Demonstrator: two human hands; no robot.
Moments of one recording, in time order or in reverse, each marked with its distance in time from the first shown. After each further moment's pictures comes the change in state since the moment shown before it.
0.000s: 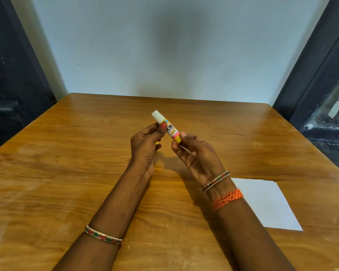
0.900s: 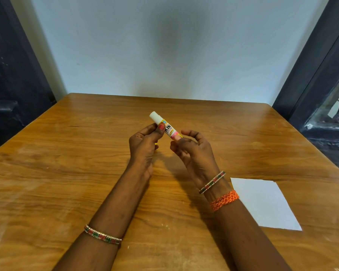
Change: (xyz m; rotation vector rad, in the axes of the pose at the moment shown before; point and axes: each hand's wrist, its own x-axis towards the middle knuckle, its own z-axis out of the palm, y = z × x) left_hand 0.001 -0.001 0.000 0.036 0.043 -0.001; right_hand 0.003 0.006 0.004 -0.209 0.043 -0.149
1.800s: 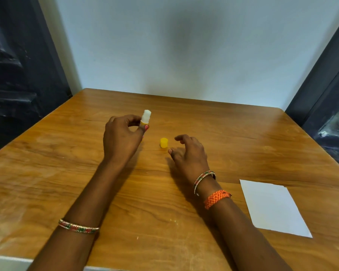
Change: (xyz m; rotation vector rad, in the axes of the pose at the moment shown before) left_hand 0.022 0.025 -0.067 0.895 0.170 0.598; right_hand 0.017 0.037 0.000 -1.393 -0.013 -0.347
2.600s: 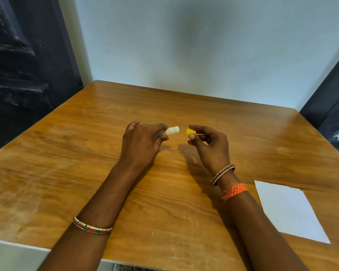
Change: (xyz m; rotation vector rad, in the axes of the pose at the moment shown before) left_hand -0.018 -0.011 0.000 0.258 -0.134 0.309; right_hand 0.010 -0.004 -0.007 0.537 0.148 0.025
